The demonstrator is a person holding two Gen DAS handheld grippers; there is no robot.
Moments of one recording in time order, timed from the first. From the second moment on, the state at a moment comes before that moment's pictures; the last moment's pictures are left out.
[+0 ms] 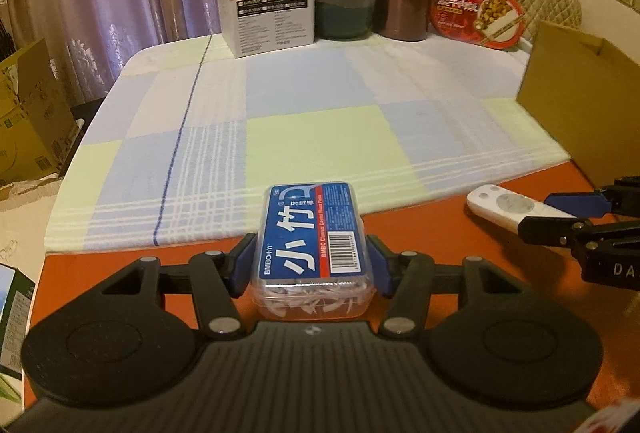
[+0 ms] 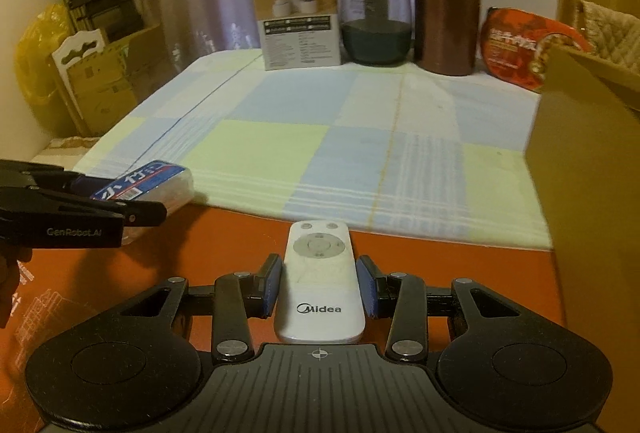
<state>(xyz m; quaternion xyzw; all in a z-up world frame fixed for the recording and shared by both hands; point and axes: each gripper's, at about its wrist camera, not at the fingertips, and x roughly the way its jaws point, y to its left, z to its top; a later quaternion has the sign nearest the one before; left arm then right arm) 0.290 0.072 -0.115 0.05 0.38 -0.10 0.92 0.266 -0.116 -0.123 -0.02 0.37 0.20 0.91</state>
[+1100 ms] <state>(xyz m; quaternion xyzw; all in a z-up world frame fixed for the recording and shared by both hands) 0.183 -0.068 0.012 0.02 0.33 -0.17 0.93 0.168 -0.234 0.036 0.01 0.27 0.14 0.95</state>
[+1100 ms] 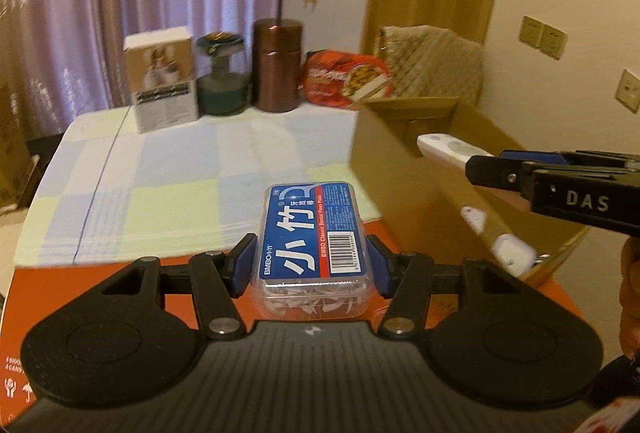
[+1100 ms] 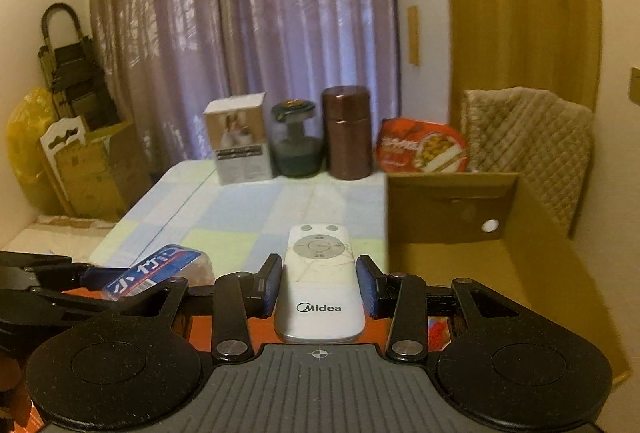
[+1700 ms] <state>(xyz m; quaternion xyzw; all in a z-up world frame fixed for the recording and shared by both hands) 0.175 -0.170 0.054 0.05 0.30 -0.24 0.92 0.149 -0.351 0.062 0.04 0.26 0.06 0.96</state>
